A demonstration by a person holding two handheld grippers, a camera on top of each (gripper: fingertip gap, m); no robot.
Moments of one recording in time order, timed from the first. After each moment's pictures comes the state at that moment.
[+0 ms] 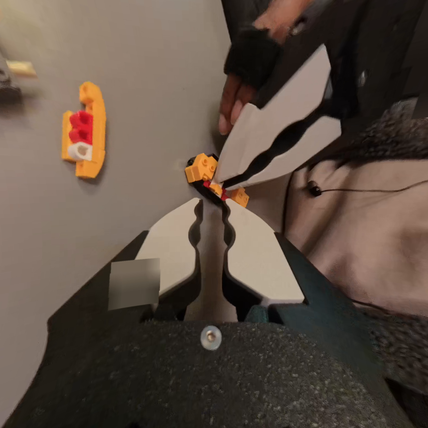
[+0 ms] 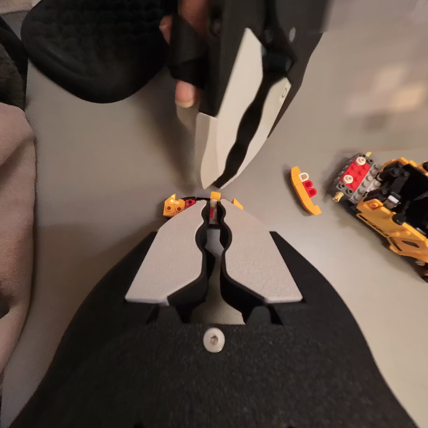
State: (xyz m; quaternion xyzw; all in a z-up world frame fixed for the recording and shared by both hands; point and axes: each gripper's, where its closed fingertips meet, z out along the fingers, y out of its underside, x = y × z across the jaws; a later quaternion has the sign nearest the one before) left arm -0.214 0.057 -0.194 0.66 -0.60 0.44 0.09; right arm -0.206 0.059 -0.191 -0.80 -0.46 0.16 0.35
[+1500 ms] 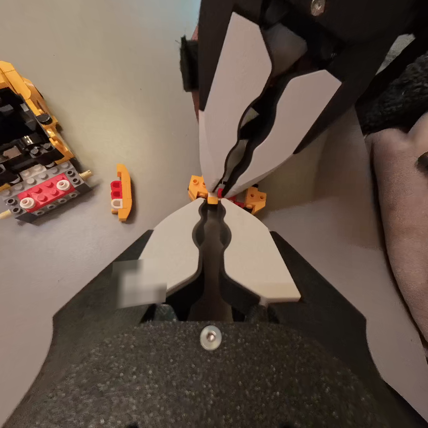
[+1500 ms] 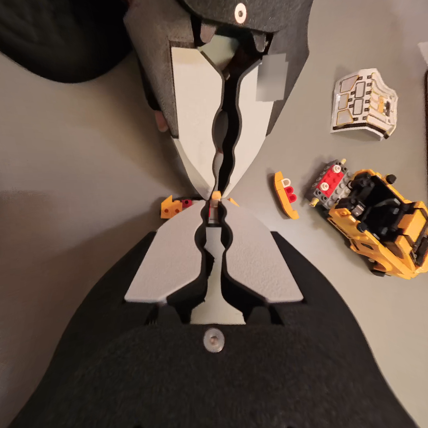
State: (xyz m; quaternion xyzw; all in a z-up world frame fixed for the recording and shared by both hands) left arm -0.203 0.069 -0.195 0.53 -0.72 0.40 -0.20; right arm -0.205 0.071 -0.190 -0.81 -0.49 0.07 0.33
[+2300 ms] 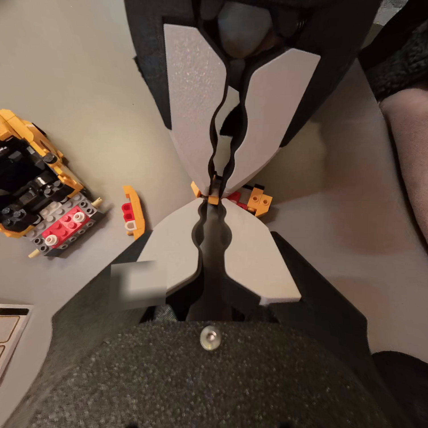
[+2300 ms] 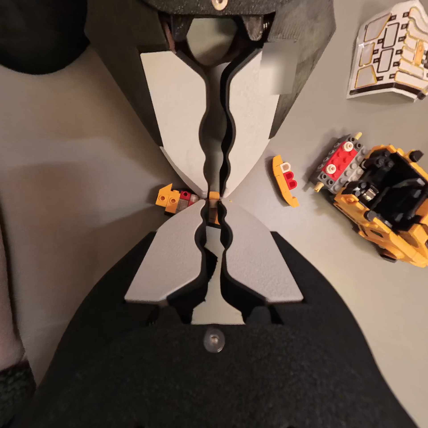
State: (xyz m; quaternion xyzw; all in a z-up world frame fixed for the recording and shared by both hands) left arm -0.194 0.074 -0.197 0.46 -0.78 0.37 -0.21; right arm -0.196 0.076 -0.195 -0.85 -0.46 0.07 0.24
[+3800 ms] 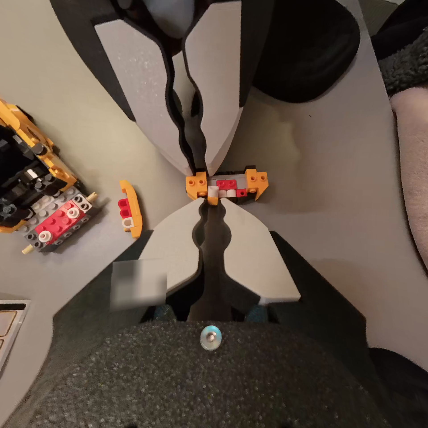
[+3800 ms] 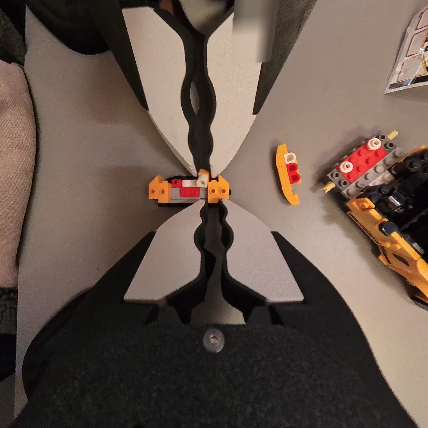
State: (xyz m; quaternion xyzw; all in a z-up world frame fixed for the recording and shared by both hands) left arm -0.195 0.073 -0.202 0.48 -0.78 0.34 -0.19; right arm -0.178 0.075 -0.201 -0.80 -0.52 0.21 0.21
